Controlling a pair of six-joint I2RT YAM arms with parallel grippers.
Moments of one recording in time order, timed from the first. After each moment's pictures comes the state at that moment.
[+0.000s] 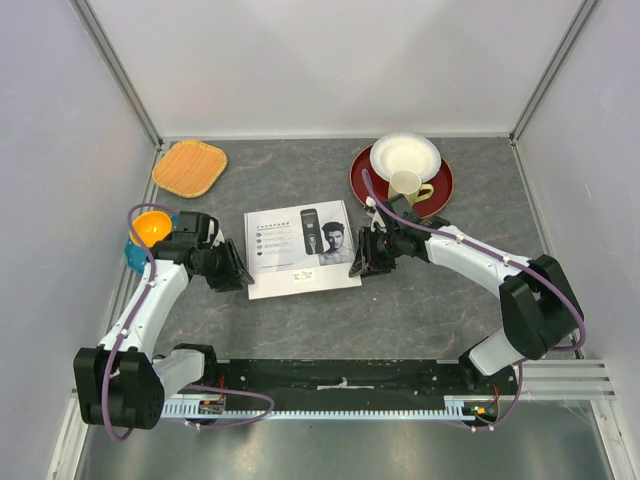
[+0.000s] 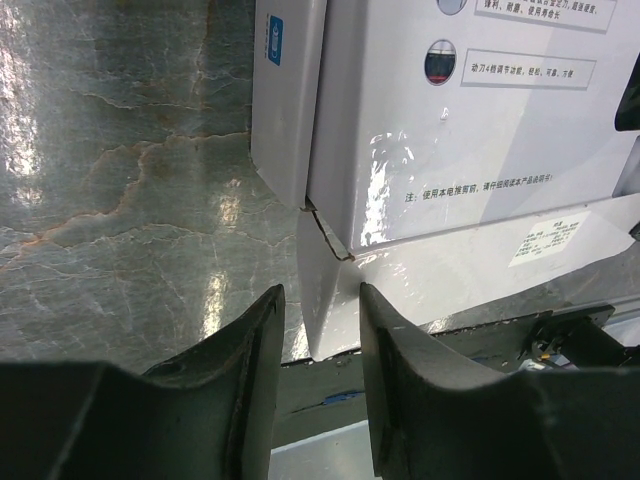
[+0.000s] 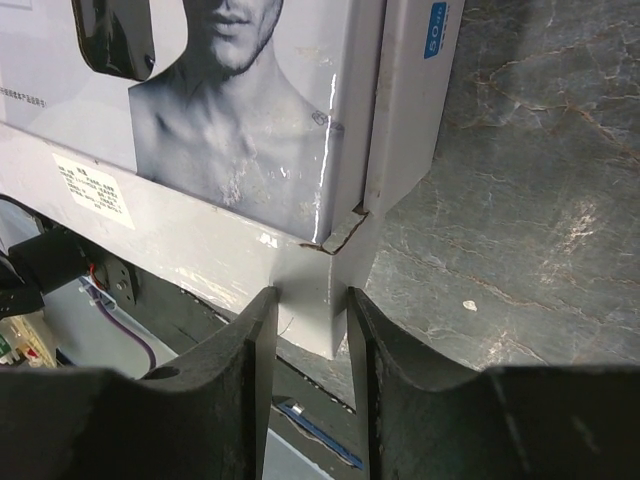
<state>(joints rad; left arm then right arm) -0.08 1.10 0.79 -0.84 0.31 -0.47 0.57 1.53 0.99 -0.47 -0.40 0.58</state>
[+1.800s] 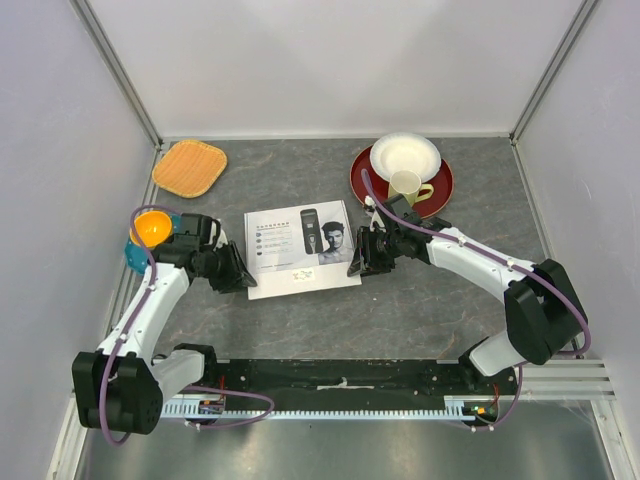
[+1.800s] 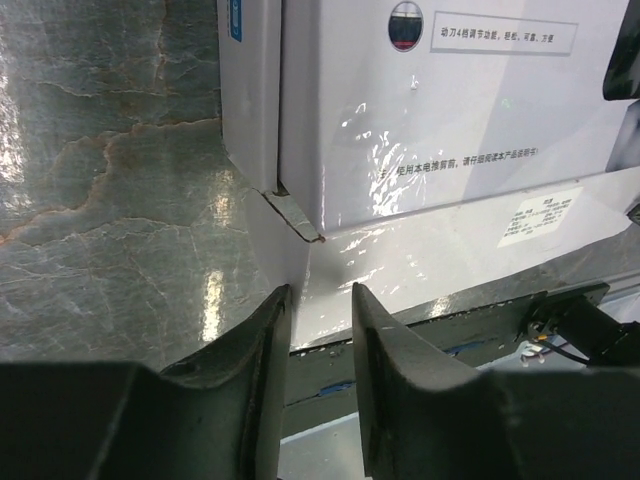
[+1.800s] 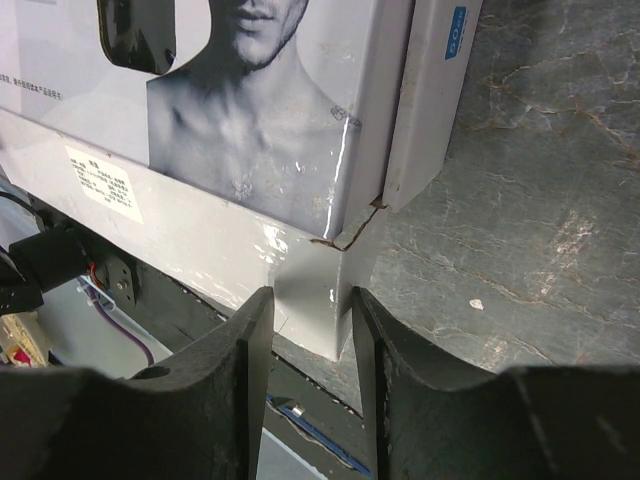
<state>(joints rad) -0.10 1.08 0.78 -0.84 0.35 -0.47 0.59 1.50 0.99 -0.47 -0.38 0.58</state>
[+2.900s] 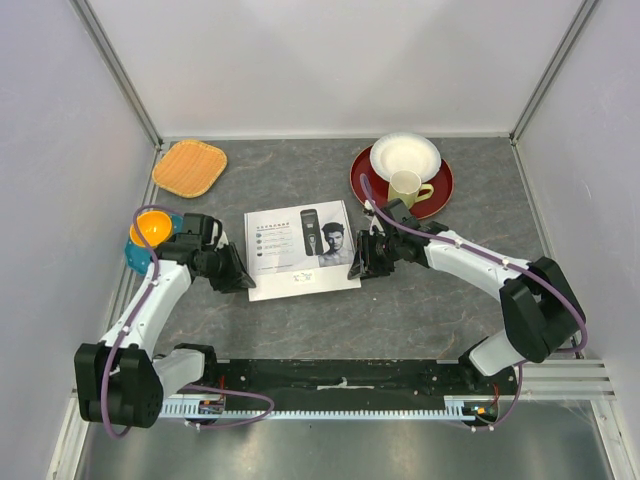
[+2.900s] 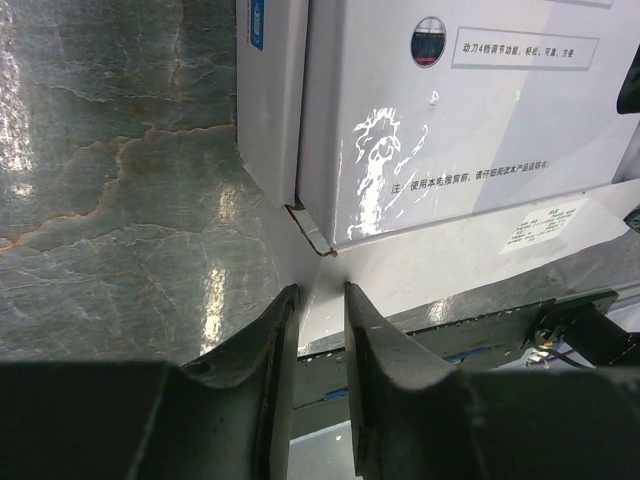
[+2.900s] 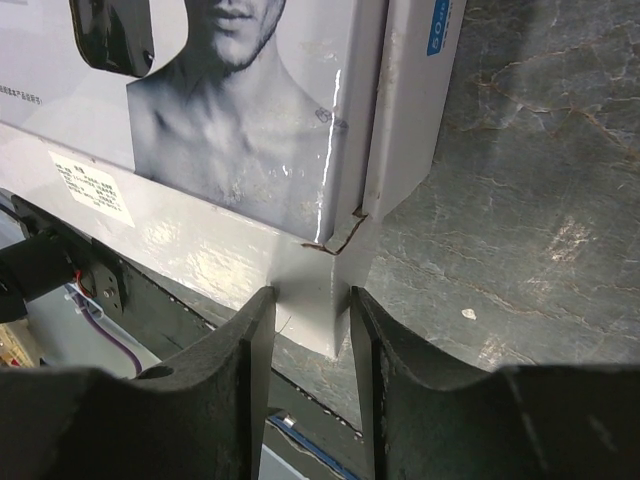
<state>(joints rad) -0.10 1.11 0.76 -0.82 0.33 -0.47 0.59 1.52 0.95 -0.42 -0.36 0.59</state>
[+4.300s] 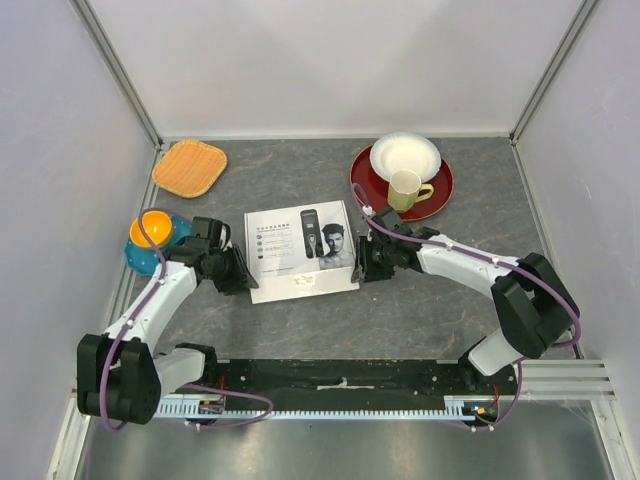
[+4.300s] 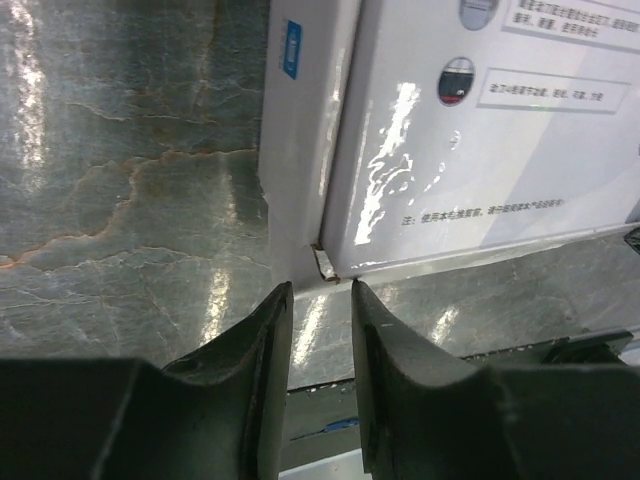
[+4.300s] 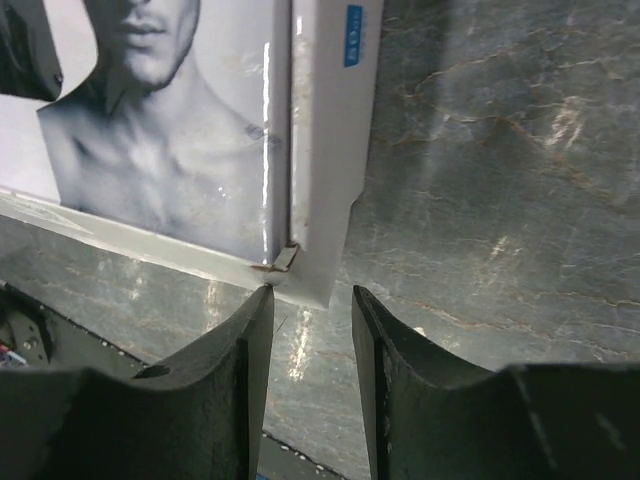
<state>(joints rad) -0.15 1.14 0.72 -0.74 0.26 -0.55 0.64 1.55 0.92 -0.40 -0.20 0.58</state>
